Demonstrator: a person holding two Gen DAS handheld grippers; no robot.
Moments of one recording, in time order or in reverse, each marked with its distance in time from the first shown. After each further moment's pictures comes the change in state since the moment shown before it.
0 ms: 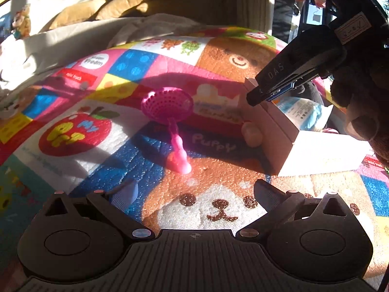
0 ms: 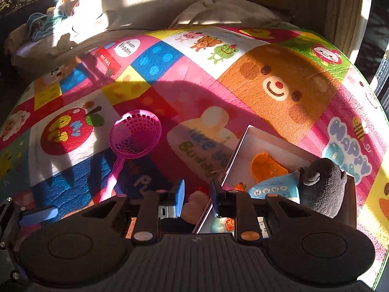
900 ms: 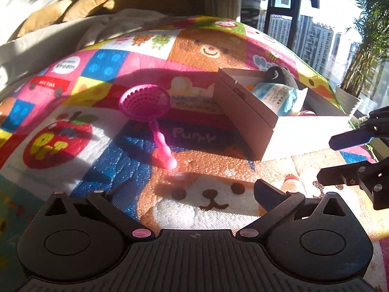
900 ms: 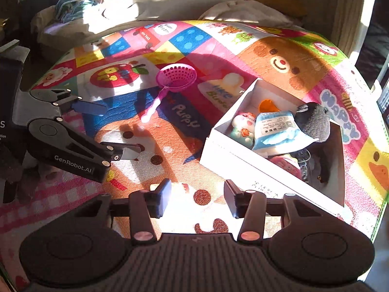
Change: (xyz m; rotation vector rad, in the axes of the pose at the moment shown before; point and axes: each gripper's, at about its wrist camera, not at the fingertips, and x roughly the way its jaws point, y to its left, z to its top) left arm -0.002 -0.003 0.003 0.118 0.066 -0.184; right arm -0.101 0.008 -0.133 -0.055 -0.034 0.060
